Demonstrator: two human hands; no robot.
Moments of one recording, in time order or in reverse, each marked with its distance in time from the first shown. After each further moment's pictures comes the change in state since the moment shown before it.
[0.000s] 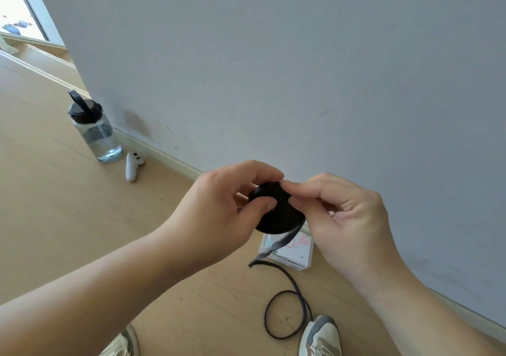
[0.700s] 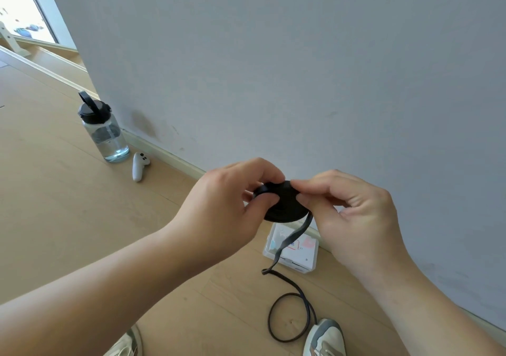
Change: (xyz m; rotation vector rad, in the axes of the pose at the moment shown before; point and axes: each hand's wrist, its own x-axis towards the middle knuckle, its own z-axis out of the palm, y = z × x) left_hand 0.002 -0.007 0.000 0.155 0.072 0.126; right_hand 0.003 0.005 -0.001 -0.011 0.012 0.008
